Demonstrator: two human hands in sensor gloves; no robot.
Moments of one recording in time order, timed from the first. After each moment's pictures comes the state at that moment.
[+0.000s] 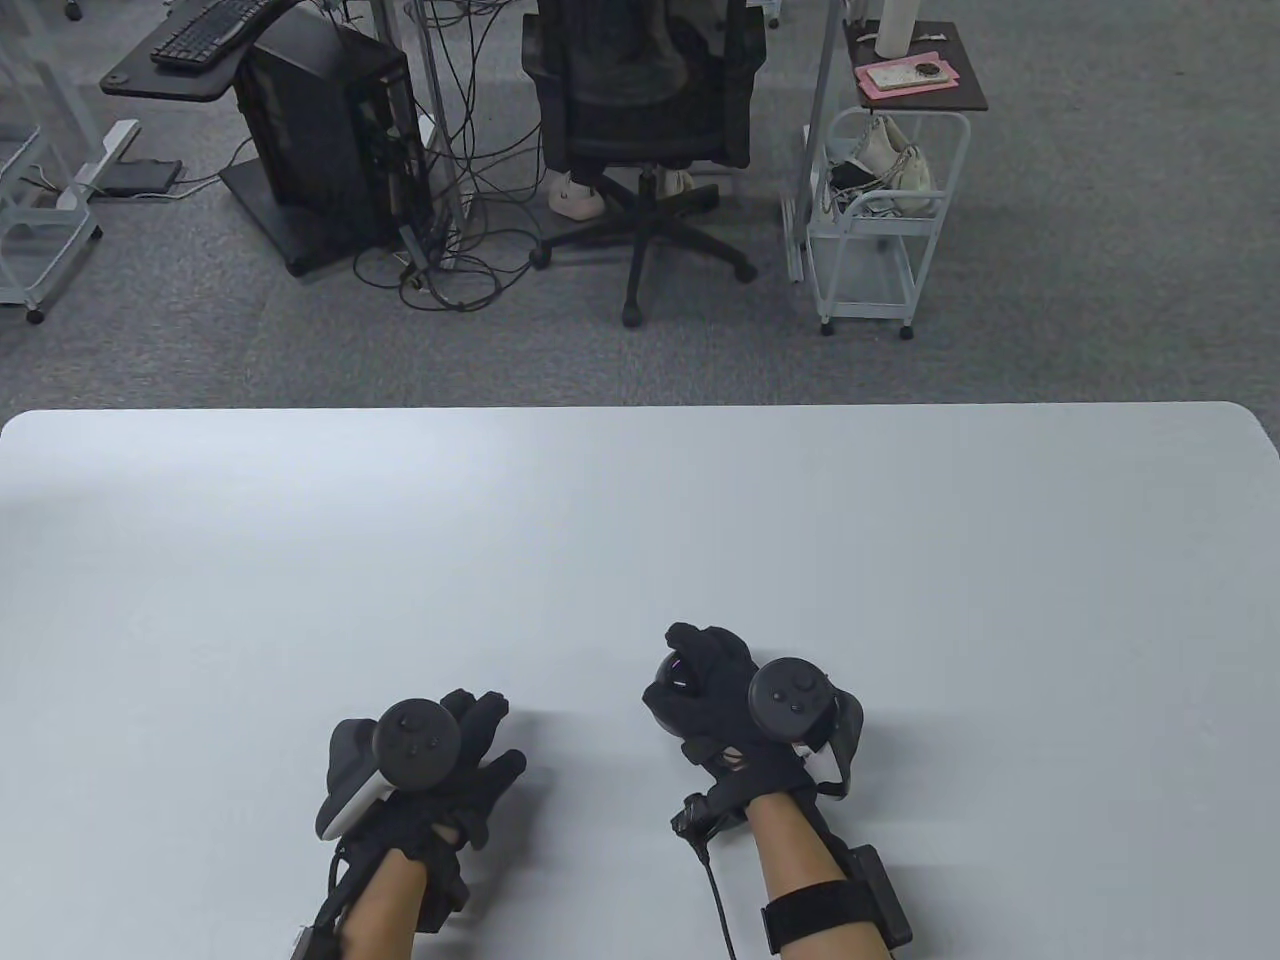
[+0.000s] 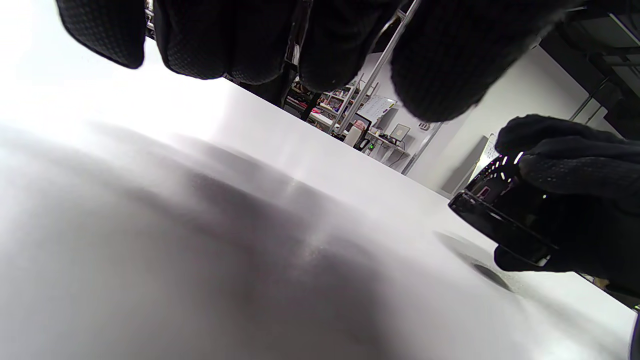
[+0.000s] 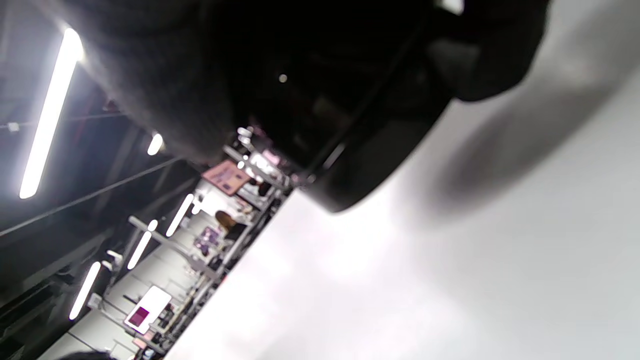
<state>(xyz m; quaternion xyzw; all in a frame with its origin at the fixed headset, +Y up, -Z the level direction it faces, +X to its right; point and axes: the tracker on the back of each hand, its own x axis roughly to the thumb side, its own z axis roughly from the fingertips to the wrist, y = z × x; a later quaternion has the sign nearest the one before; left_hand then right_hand) -0.226 -0.745 -0.297 -0.10 -0.09 0.23 0.96 0.091 -0.760 -0.342 0.09 0.00 0.88 0.47</state>
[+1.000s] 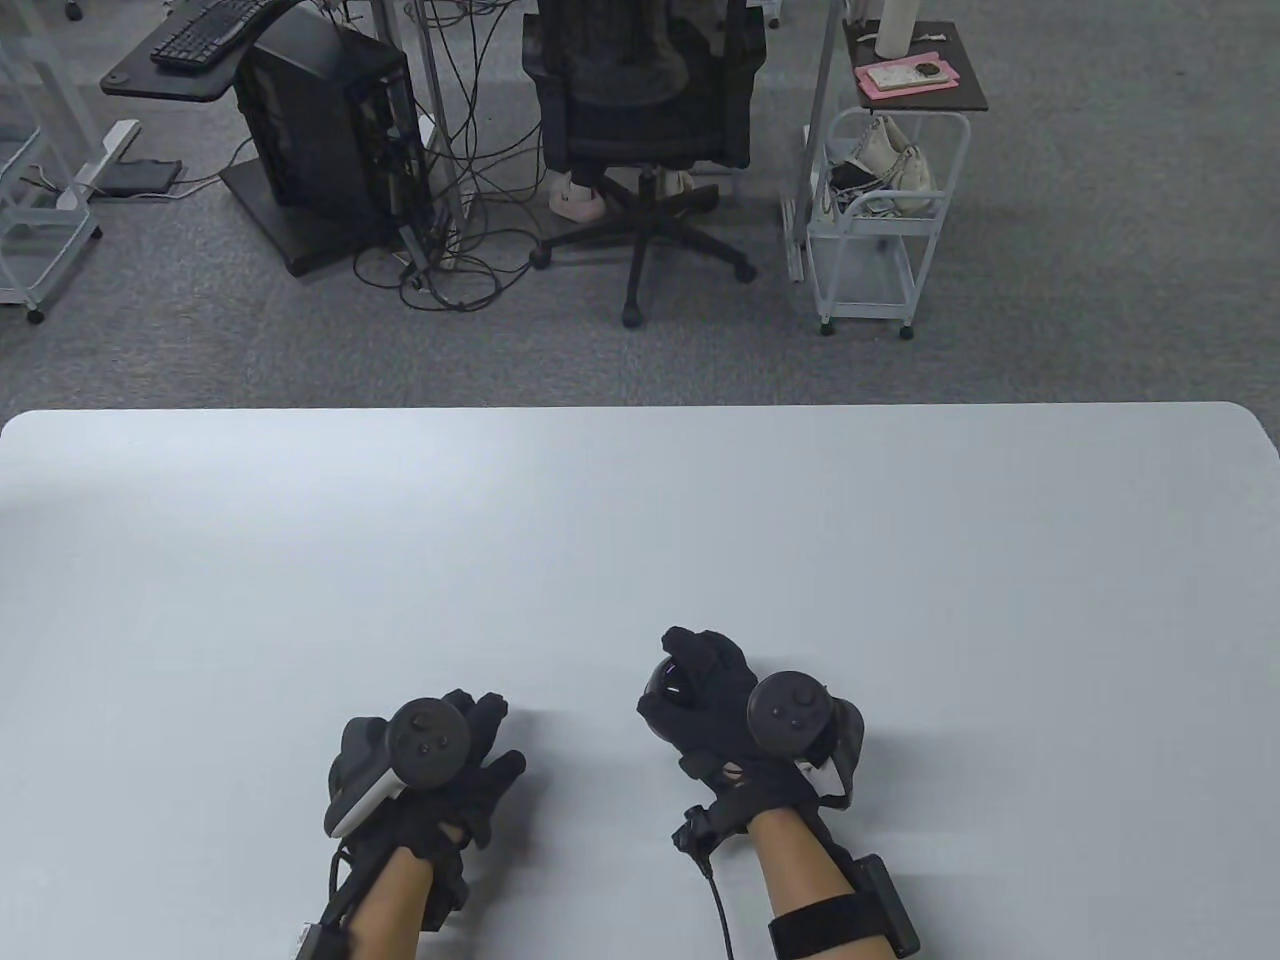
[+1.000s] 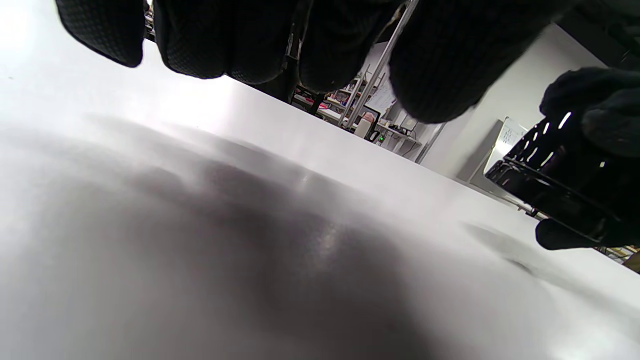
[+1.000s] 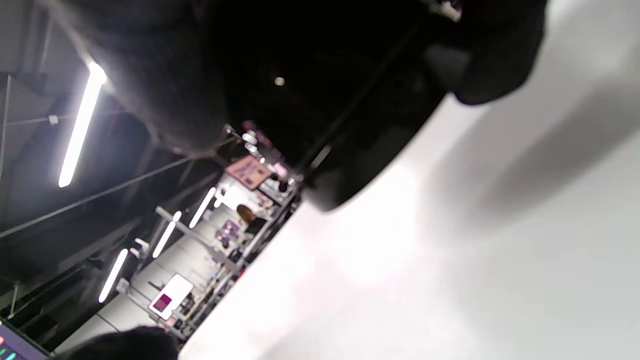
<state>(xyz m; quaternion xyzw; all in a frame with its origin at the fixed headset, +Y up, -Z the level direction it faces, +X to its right) -0.222 -0.753 -0.300 -0.11 -0.08 0.20 0.97 0.085 -0.760 -0.332 0.12 0.00 0.88 0.47</state>
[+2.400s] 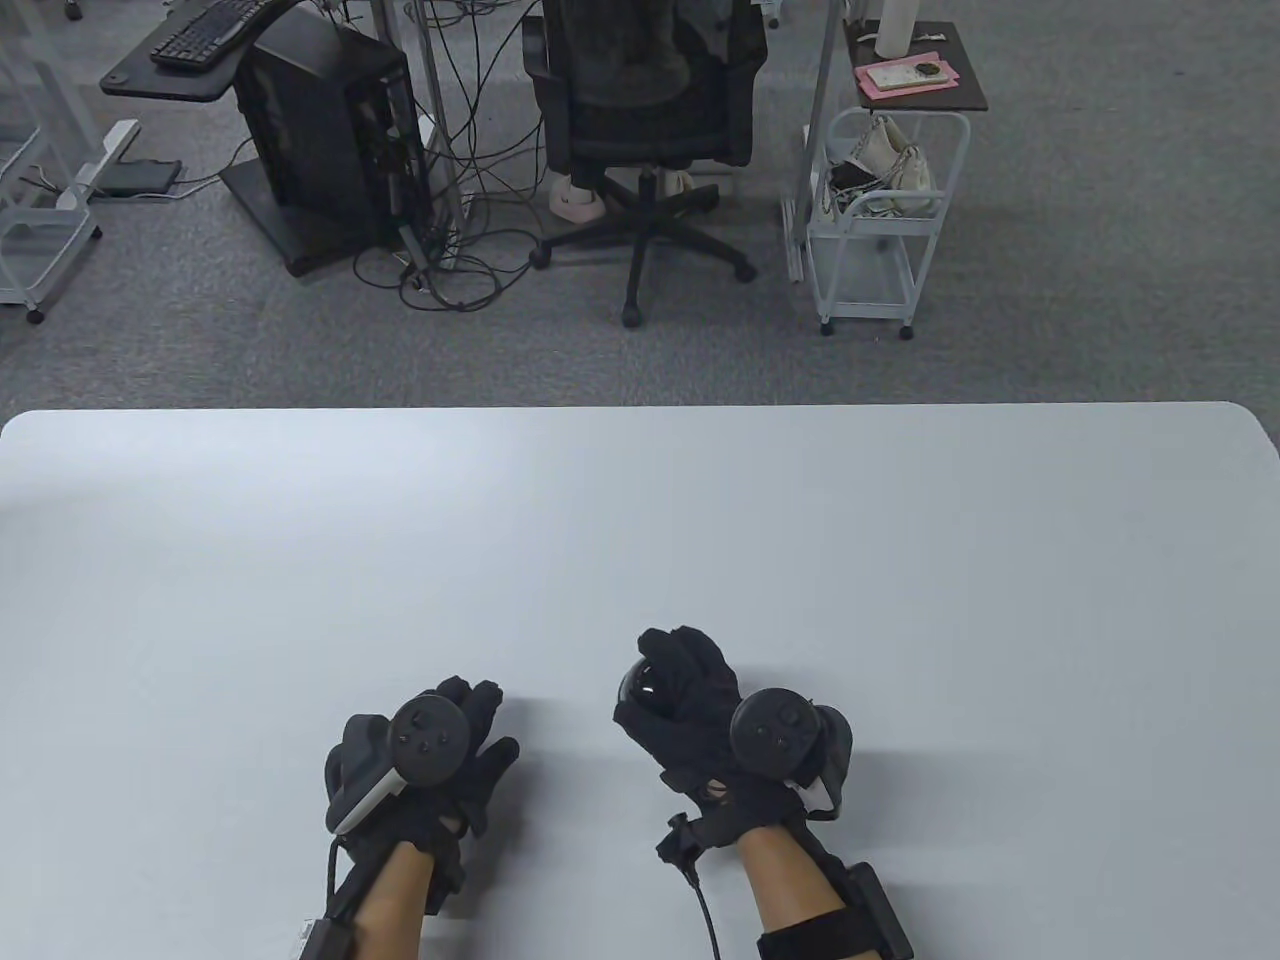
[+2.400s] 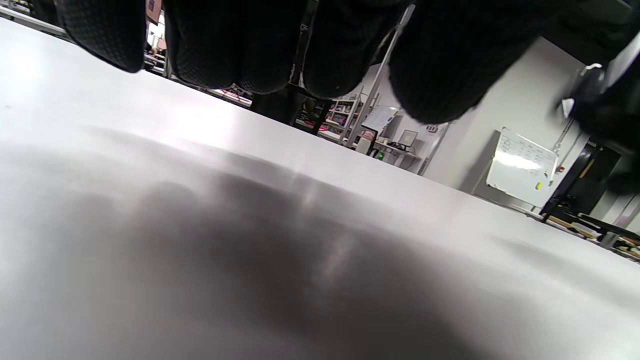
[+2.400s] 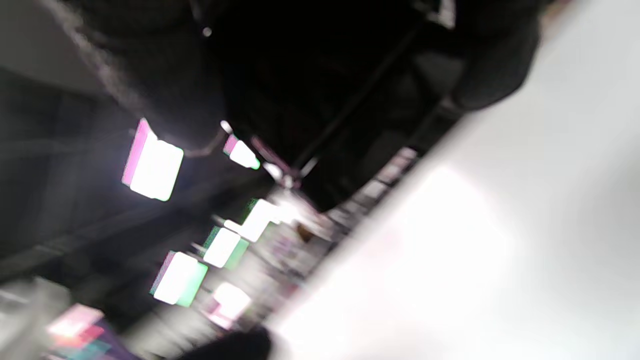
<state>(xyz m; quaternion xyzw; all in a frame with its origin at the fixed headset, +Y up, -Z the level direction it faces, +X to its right) -0.227 -0.754 -0.307 -0.07 -0.08 0.18 0.98 0.067 -0.713 -0.306 0.25 -0.13 0.82 0.49</state>
